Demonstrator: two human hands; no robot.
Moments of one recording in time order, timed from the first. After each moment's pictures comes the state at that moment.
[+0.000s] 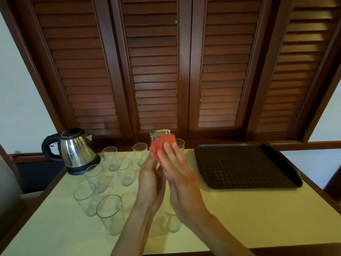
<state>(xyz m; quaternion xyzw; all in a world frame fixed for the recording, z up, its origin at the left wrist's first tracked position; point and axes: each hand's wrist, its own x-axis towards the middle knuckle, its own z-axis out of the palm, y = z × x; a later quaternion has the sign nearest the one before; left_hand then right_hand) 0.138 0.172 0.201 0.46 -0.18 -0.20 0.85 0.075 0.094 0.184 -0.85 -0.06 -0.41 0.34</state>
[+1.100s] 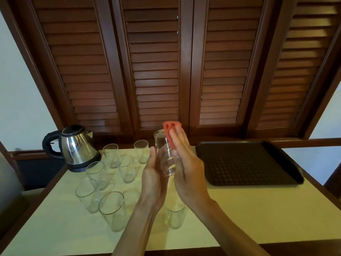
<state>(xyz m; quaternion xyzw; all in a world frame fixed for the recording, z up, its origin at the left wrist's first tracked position) 0.145 0.172 0.198 0.50 -0.18 -0.21 0.82 0.084 0.090 0.208 -0.81 -0.02 -0.43 0.41</state>
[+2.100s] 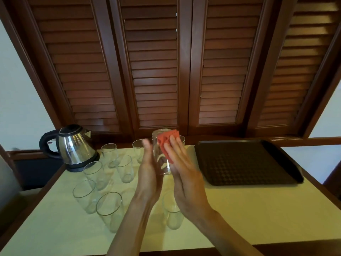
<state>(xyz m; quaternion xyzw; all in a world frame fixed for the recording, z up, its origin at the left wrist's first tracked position) 0.154 0.167 0.204 0.54 -0.20 -0.19 0.80 0.078 0.090 0.185 -0.82 -0.05 -0.40 0.41</state>
